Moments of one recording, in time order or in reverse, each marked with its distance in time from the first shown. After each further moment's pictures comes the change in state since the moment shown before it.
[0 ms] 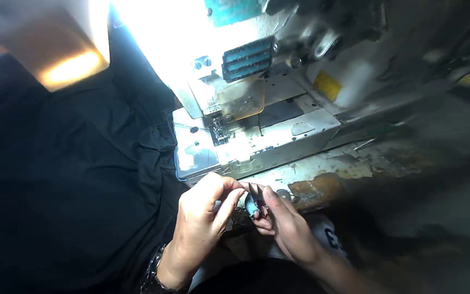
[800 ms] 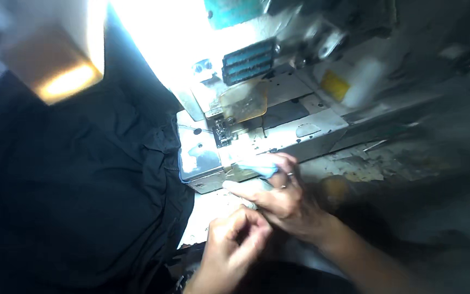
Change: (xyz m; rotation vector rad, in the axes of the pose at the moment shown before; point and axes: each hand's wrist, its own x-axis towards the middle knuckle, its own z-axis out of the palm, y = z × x) left_hand -0.032 0.017 0.029 -0.400 -0.051 -0.146; right_hand 0.048 -0.004 -0.036 -1.248 -0.004 -1.055
